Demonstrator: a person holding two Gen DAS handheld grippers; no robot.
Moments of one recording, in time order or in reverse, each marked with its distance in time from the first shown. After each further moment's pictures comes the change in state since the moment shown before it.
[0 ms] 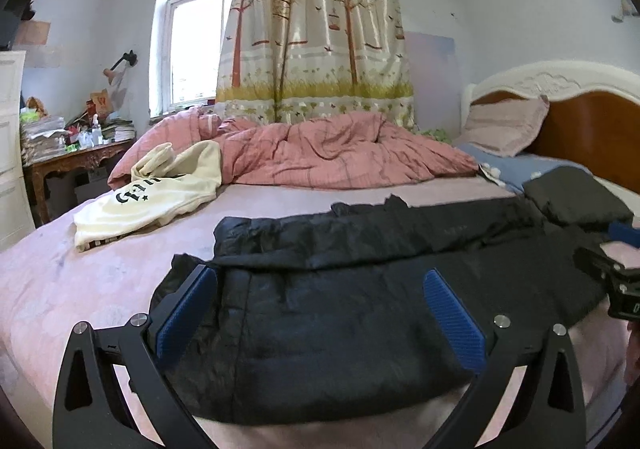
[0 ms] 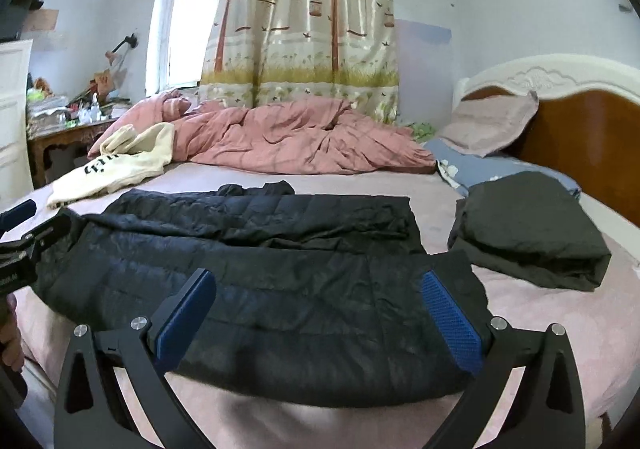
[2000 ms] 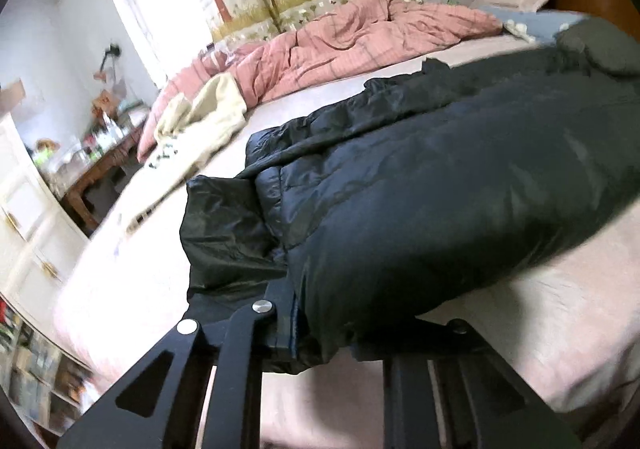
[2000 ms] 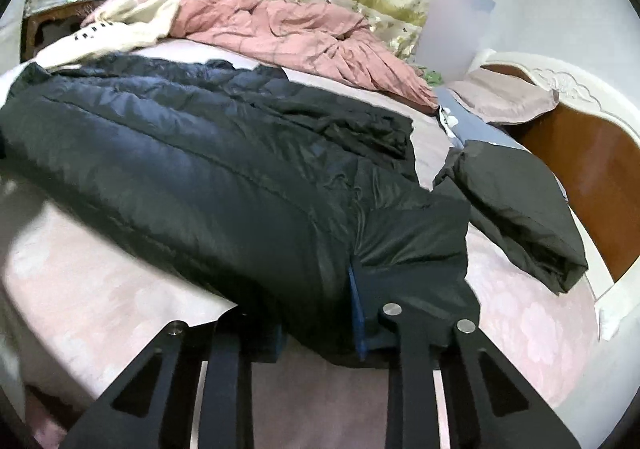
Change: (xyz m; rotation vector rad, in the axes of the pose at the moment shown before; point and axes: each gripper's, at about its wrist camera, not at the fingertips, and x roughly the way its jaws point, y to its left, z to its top) left arm 0.018 0.004 -0.039 0.250 0.379 0.173; right arm 0.015 0.005 -0.033 -0.272 0.321 -0.092
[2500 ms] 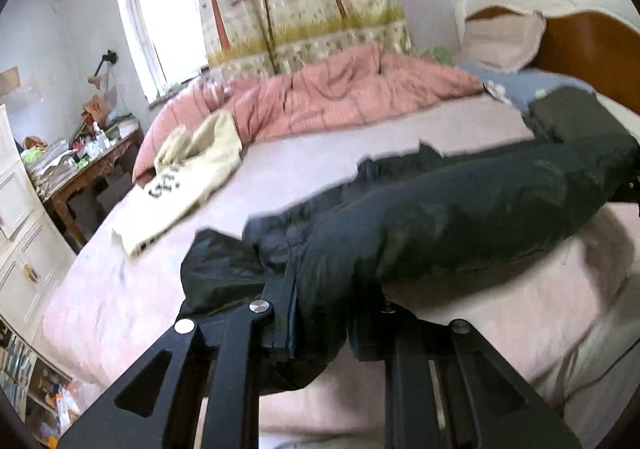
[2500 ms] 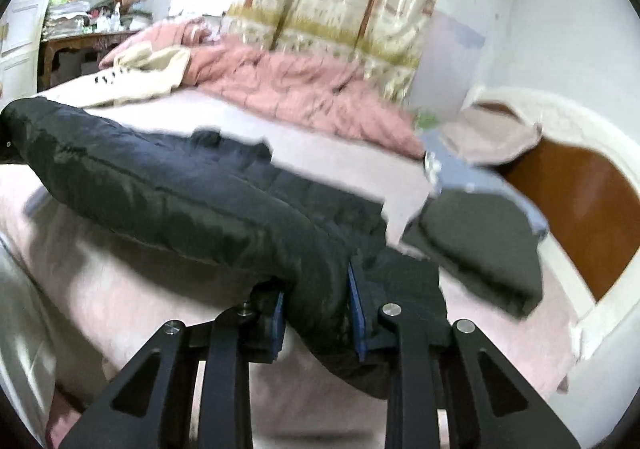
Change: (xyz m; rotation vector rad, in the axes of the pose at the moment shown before) left arm -0.069 0.044 0.062 -0.058 -0.120 -0.100; right arm -0.075 -0.033 0.050 -0.017 -0.170 -0.018
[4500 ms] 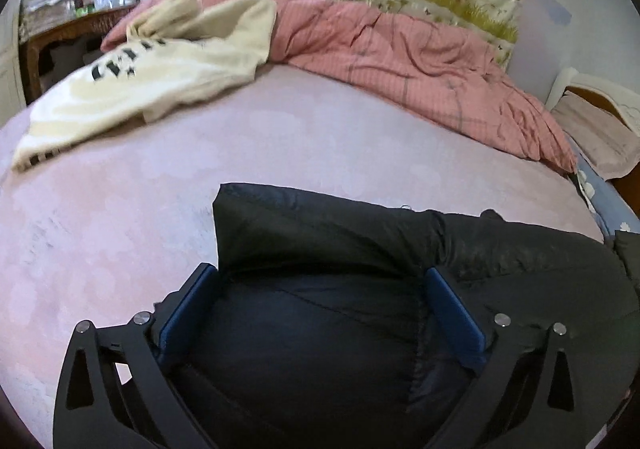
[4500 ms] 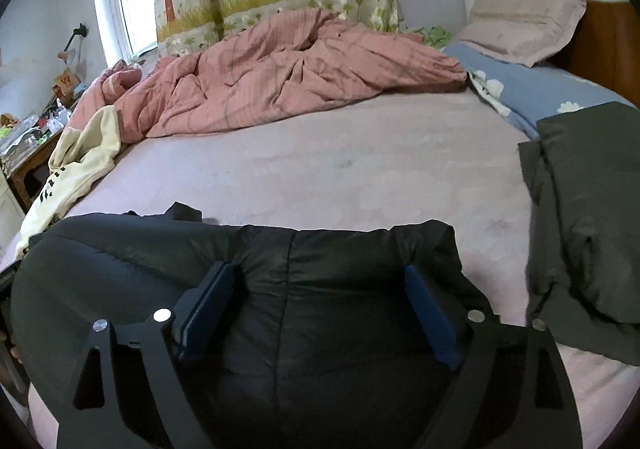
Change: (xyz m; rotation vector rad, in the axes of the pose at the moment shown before) left arm 0.284 0.086 0.014 -0.489 0.176 -0.083; right arm 0.301 -0.064 0.030 0.458 0.165 0.258
